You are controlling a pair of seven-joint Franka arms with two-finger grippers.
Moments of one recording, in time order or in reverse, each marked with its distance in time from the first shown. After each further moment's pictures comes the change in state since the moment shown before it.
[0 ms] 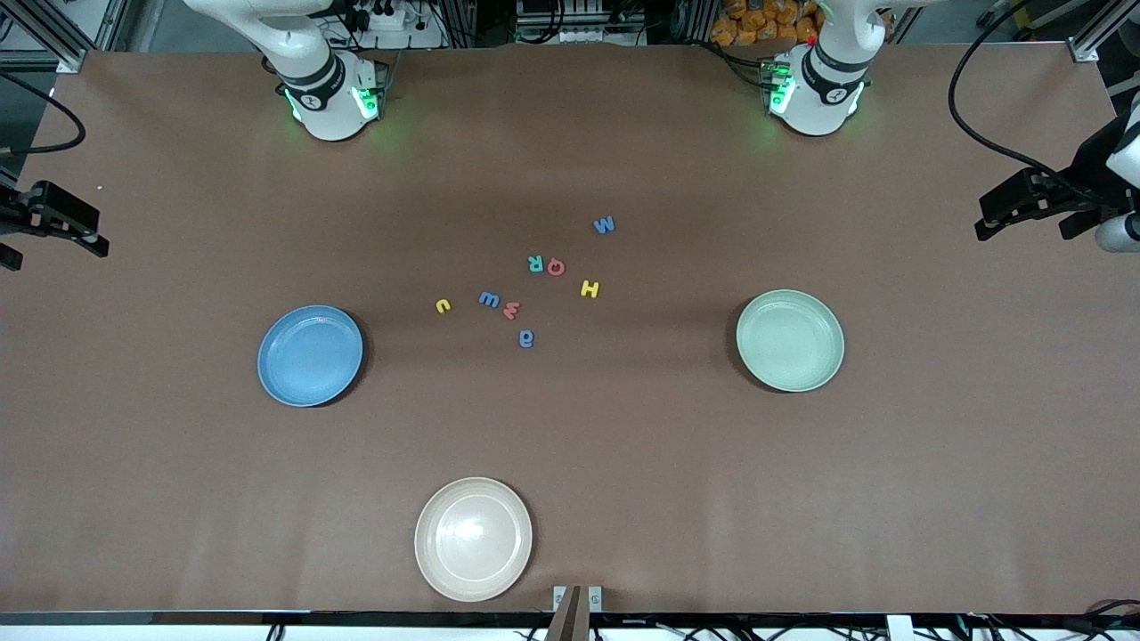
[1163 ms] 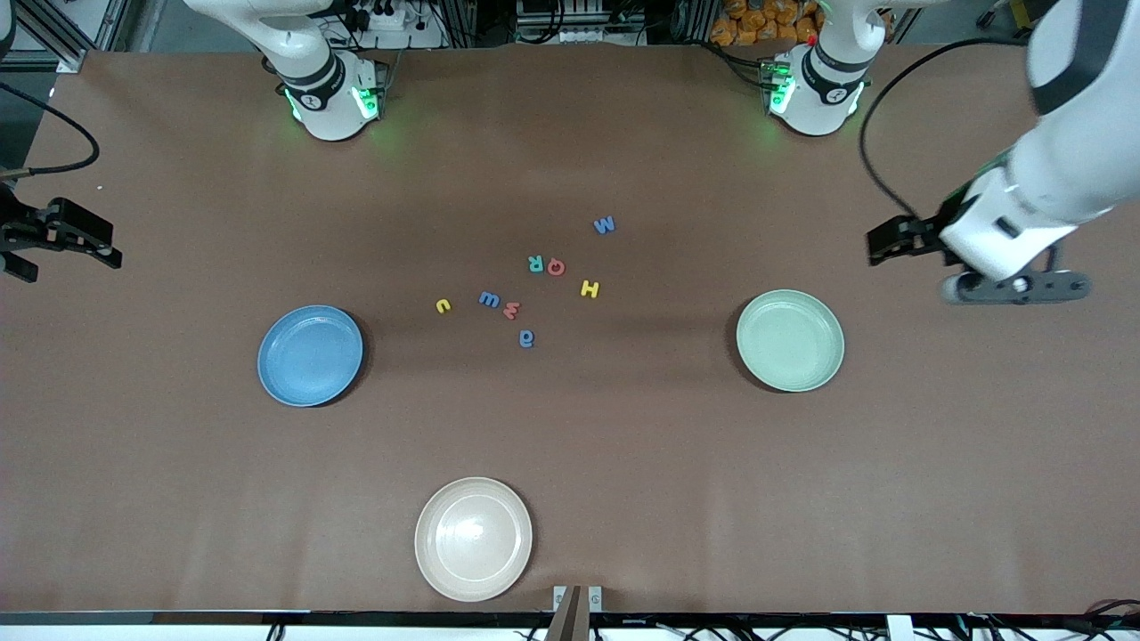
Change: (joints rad) left arm -0.042 0.134 -0.162 -0.034 -0.012 0.042 -0.242; right arm 0.003 0.036 0.002 -0.001 0.000 0.008 -0.006
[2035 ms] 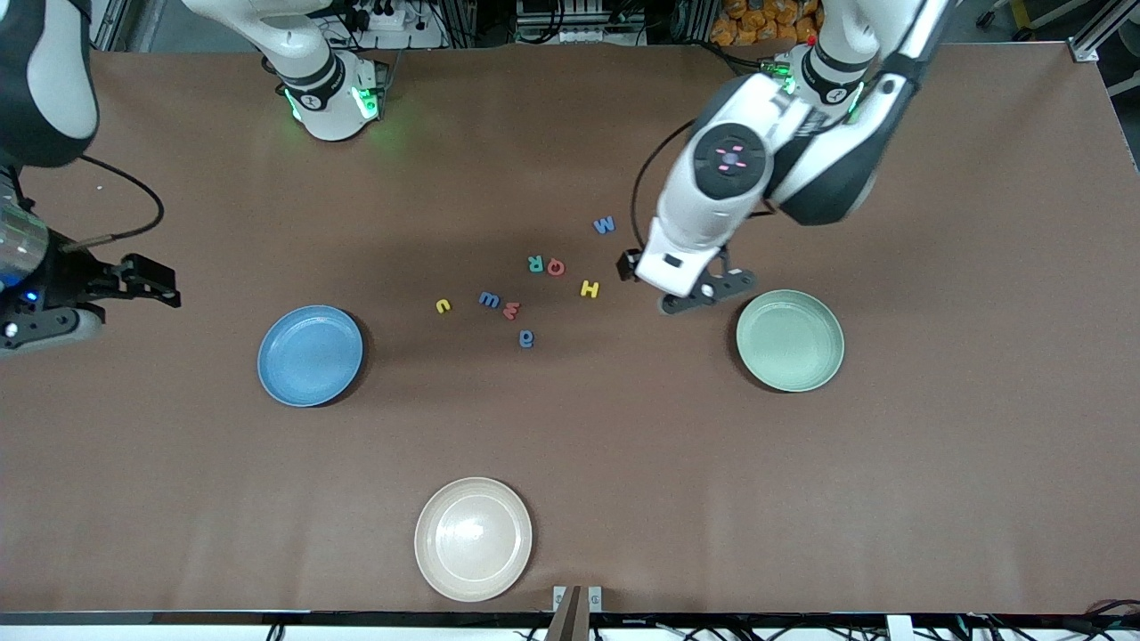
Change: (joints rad) left arm -0.384 0.176 -0.071 -0.191 0.000 0.376 -0.727; right arm 0.040 0.140 0.000 -0.006 0.000 0.054 -0.004
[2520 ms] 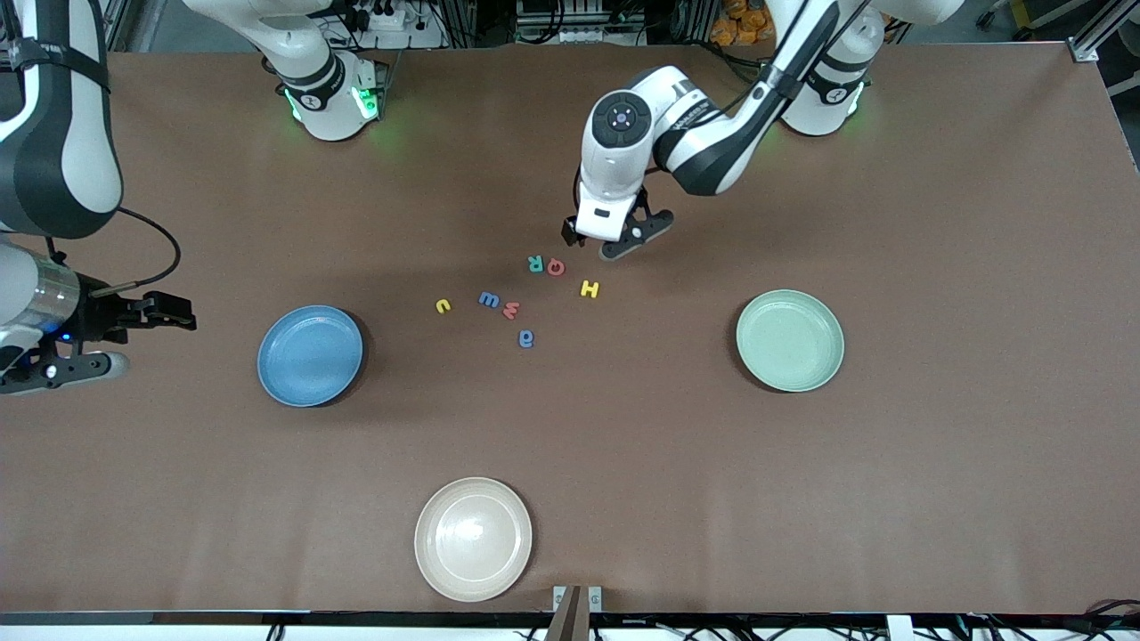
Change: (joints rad) left arm -0.196 0.000 -0.001 -0.310 0.000 0.369 -0.412; right arm -0.024 0.087 -0.004 -0.006 0.000 -0.007 -0.001
